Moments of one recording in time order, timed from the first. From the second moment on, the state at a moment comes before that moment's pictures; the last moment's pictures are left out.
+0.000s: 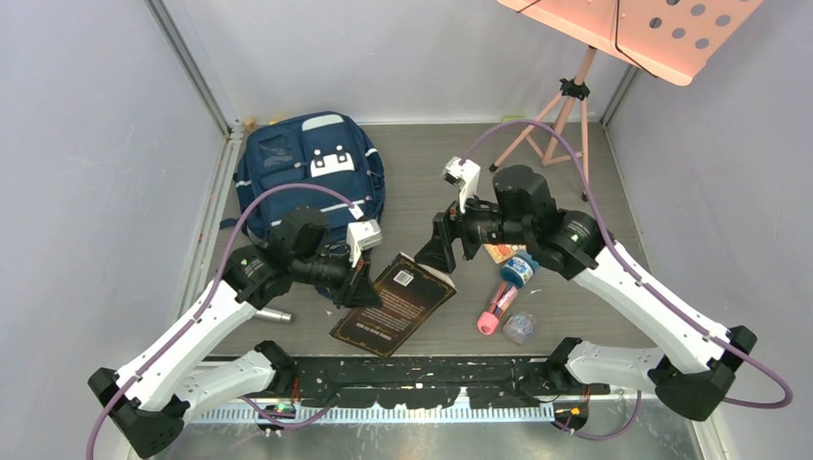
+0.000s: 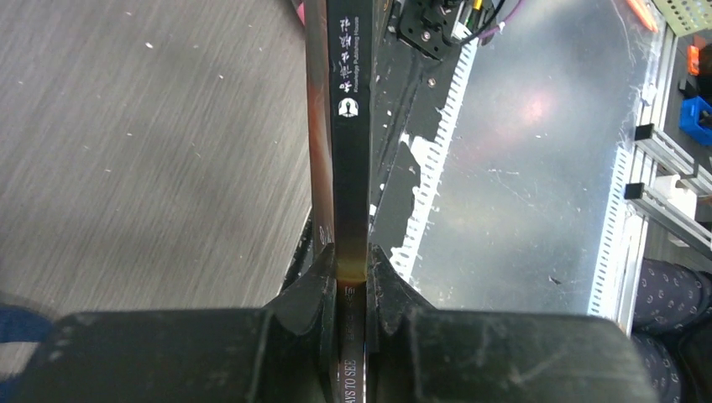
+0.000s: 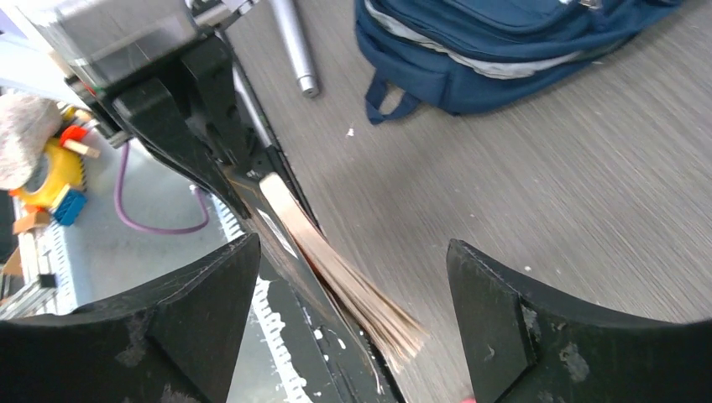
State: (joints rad) left arm -0.70 0.91 1.01 -0.81 0.66 -0.03; right arm 0.79 1.10 1.26 -0.62 -0.37 0.21
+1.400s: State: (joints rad) left arm -0.70 0.93 1.10 -0.87 0.28 0.04; right arm 0.74 1.13 1.11 -0.55 -0.45 0.33
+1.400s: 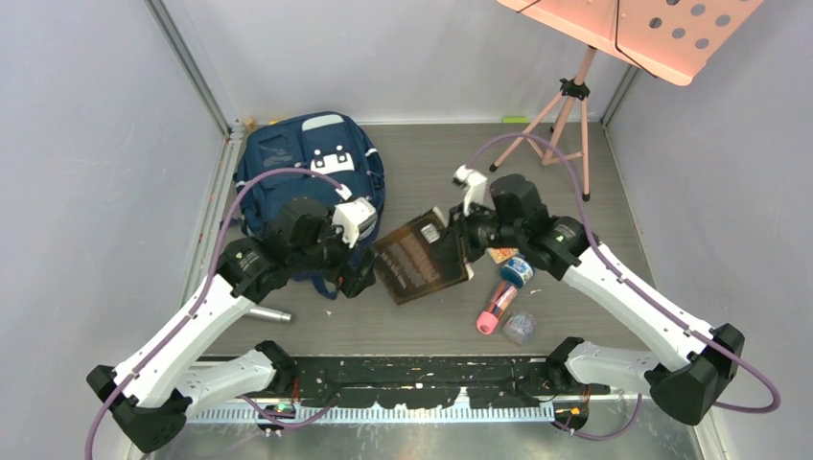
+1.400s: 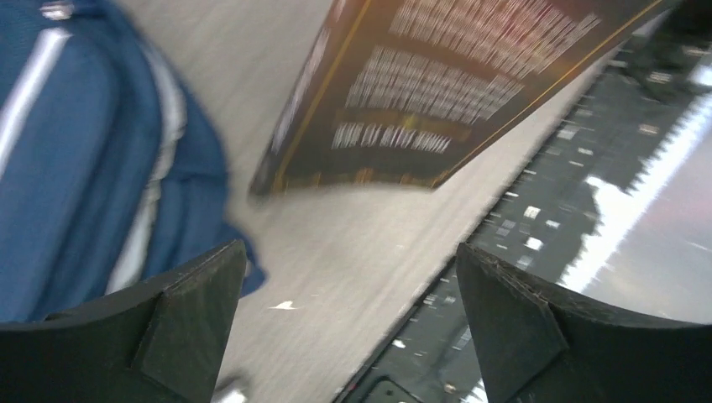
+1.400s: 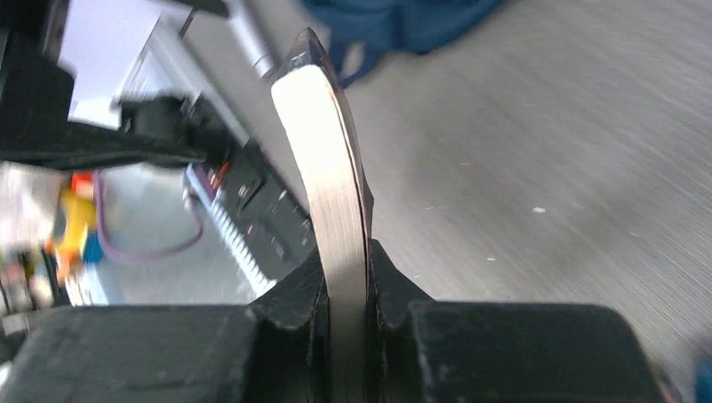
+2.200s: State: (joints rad) left arm -0.54 1.54 1.19 -0.83 -0.31 0.08; right arm 0.35 1.05 0.96 -0.53 -0.33 0.51
